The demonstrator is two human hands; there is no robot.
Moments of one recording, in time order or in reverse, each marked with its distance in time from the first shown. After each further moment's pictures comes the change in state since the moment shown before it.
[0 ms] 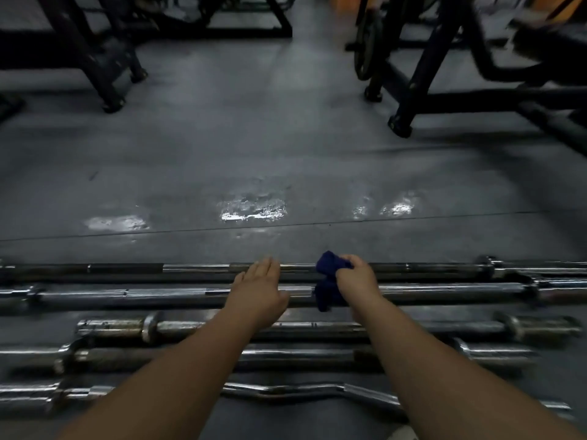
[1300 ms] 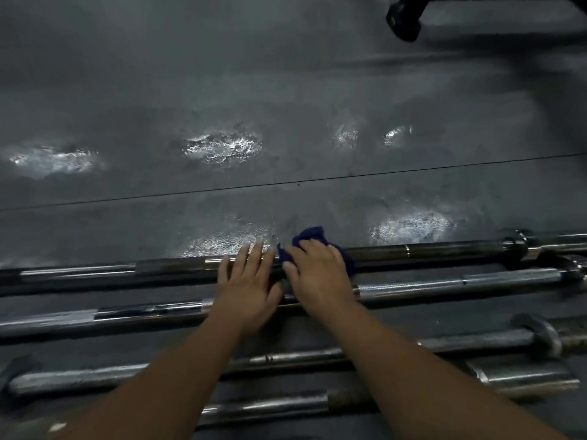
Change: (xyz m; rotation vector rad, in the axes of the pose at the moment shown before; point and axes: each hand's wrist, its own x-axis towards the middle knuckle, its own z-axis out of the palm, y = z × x) left_hand 0.183 0.018 0.142 0.057 -0.026 0.060; right_hand 0.189 0.101 0.019 -1.011 -0.065 -0.563
